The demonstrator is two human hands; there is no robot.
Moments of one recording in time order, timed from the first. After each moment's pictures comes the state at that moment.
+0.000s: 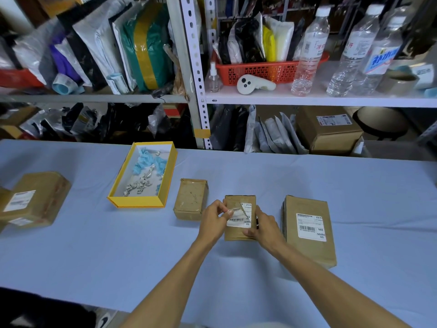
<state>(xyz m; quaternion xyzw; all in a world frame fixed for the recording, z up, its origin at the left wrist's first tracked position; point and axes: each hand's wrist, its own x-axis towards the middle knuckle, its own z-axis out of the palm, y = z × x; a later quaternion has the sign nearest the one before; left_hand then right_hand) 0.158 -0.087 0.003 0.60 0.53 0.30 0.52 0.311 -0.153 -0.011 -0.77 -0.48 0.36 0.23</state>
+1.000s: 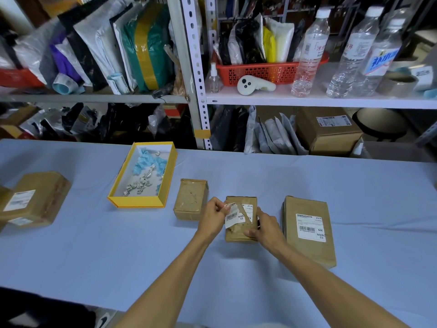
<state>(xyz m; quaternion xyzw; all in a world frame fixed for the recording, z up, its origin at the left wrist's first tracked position) 0.159 -0.083 0.020 0.55 0.54 0.28 0.57 0.316 -0.152 -0.021 -0.77 -0.47 0.37 0.22</state>
